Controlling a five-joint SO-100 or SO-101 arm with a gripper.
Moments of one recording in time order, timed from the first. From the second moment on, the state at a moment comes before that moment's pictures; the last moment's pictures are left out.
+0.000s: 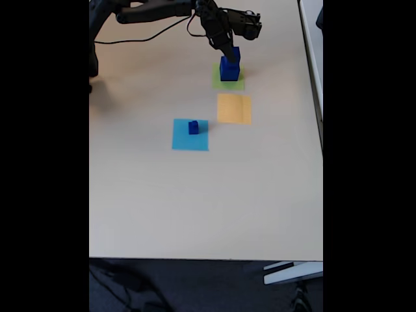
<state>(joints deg) -4.4 55.9 47.8 63.2 92.5</state>
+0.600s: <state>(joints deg) -4.2 54.4 47.8 63.2 93.5</state>
